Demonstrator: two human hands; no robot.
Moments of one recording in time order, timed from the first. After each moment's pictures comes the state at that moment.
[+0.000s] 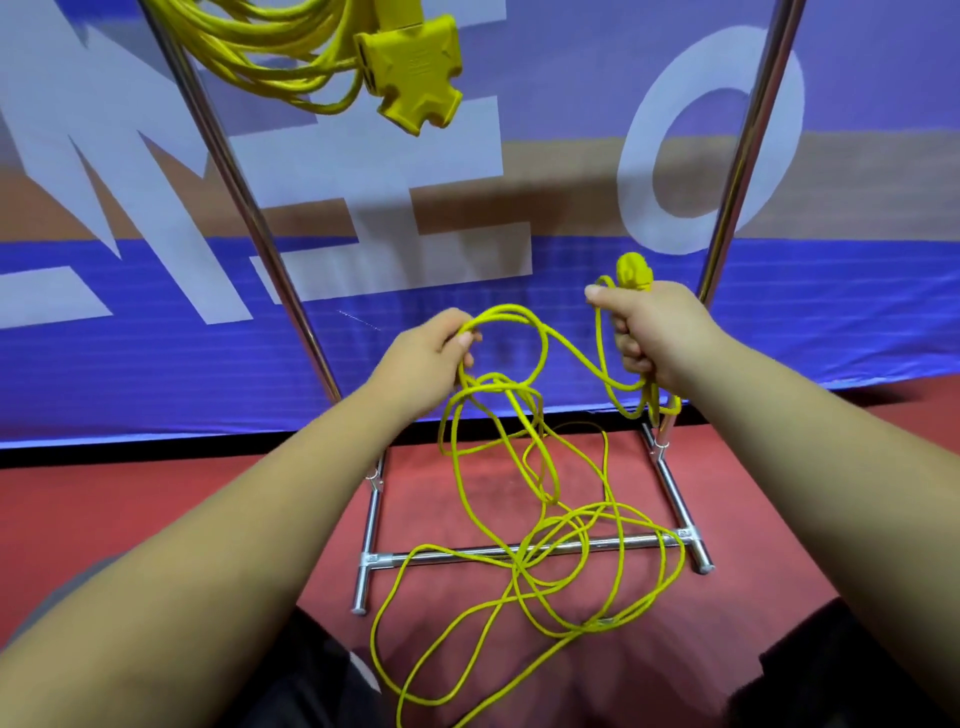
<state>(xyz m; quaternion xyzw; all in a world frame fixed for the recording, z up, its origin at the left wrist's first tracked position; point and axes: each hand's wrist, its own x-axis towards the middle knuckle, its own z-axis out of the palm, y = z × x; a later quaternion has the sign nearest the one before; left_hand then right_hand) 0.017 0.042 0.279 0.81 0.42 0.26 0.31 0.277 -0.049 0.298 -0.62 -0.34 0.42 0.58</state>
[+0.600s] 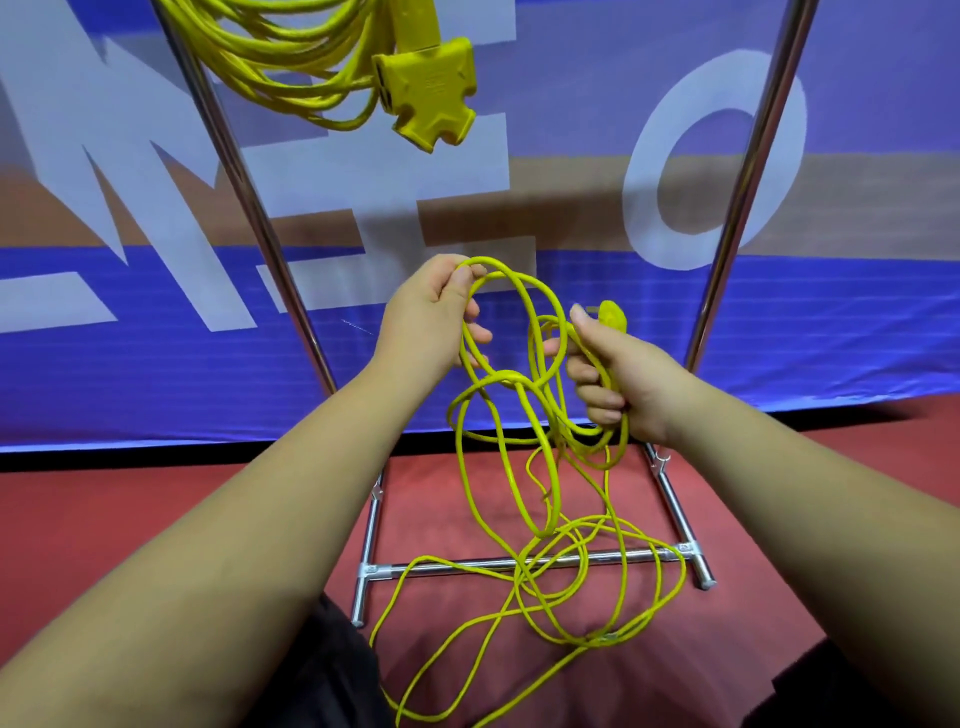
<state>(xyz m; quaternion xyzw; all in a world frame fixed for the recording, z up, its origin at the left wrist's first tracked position) 0.041 0.023 0.339 0.68 0.43 0.42 0.42 0.244 -0.064 0.284 -0.49 -0.37 0.60 0.51</state>
